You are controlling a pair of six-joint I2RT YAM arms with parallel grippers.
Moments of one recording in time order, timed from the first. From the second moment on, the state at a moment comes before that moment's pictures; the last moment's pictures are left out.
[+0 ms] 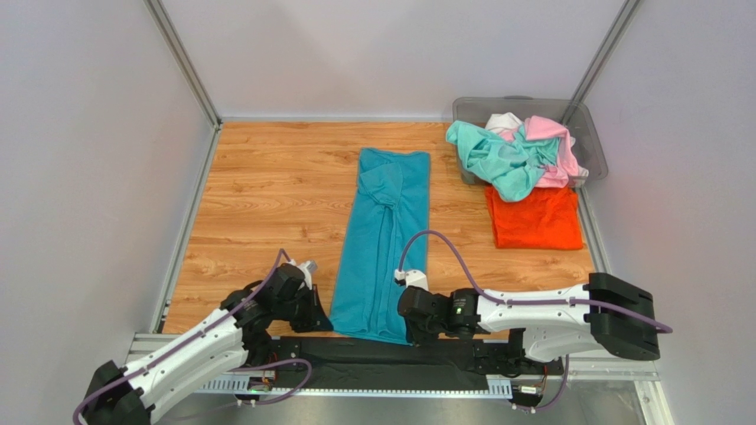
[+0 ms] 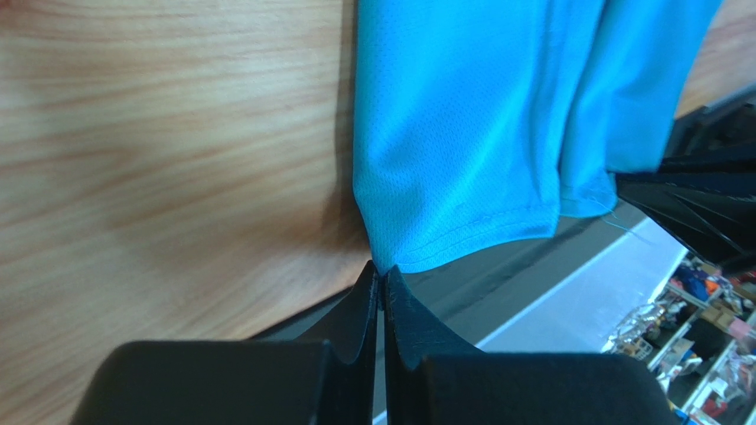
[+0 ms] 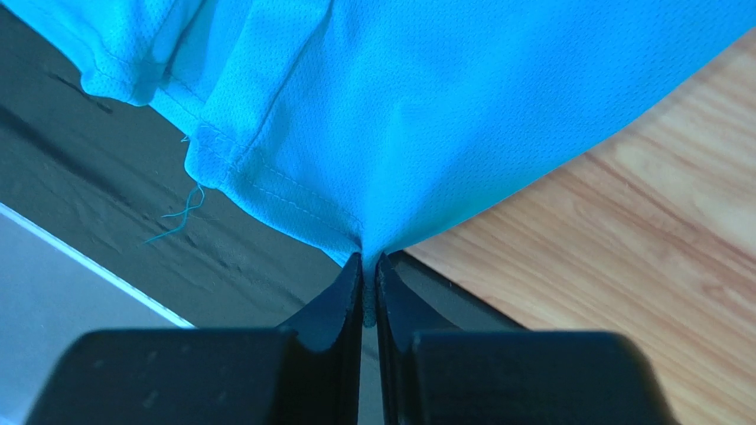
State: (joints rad) left arm -0.72 0.63 0.22 -0.56 0.30 -0.89; right arm 1.34 1.25 0.57 -0.39 0.09 0.90
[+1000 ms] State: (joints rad) left arm -0.71 1.10 0.80 -0.58 0.08 -0.68; right arm 0.99 1.22 0.88 -0.60 0.31 0.66
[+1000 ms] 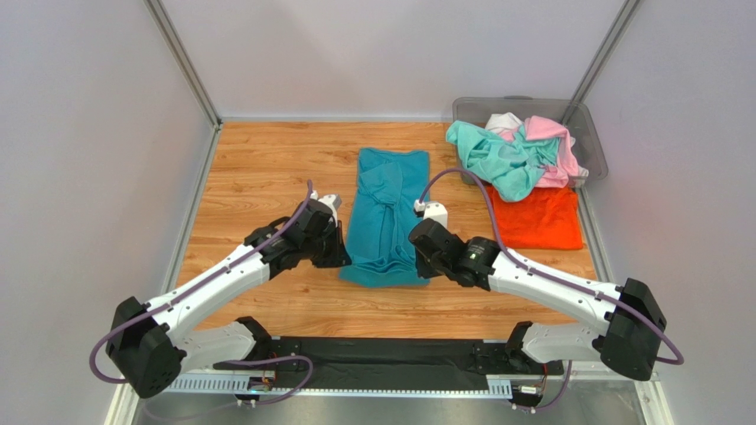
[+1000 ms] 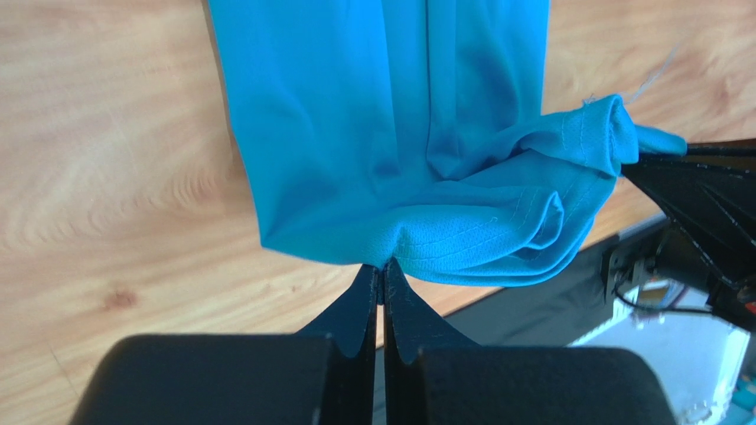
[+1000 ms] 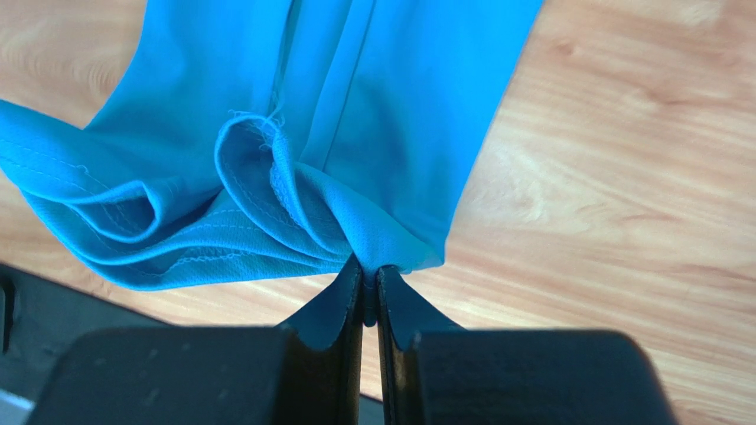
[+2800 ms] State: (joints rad) left arm -0.42 1.79 1.34 -0.54 0.17 -0.48; right arm 0.47 1.77 1.25 -0.44 -0.05 0.39
